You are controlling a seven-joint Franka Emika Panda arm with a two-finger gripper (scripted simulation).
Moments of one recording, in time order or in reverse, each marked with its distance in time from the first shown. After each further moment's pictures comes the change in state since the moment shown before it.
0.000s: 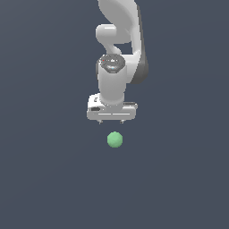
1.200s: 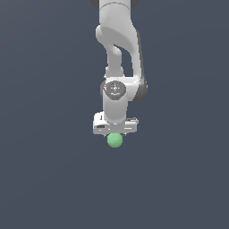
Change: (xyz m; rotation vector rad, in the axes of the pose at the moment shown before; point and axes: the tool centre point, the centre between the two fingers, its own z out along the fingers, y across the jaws) arm 0.028 -0.018 0.074 0.033 0.022 -0.028
